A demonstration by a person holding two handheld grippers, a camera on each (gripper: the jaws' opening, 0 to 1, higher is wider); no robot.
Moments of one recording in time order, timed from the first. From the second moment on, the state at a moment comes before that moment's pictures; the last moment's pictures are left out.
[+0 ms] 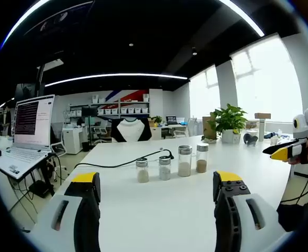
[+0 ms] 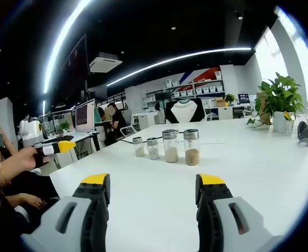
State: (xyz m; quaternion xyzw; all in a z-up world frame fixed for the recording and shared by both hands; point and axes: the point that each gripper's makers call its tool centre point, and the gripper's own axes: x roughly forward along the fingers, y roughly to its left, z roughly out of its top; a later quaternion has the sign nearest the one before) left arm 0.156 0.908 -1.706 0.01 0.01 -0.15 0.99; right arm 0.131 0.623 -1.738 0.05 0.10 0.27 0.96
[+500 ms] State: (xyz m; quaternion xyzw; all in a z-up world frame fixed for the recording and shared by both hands) left arm 0.157 0.904 -1.709 0.01 0.02 -0.16 0.99; right arm 0.130 0.619 -1.741 0.08 0.11 0.26 0.96
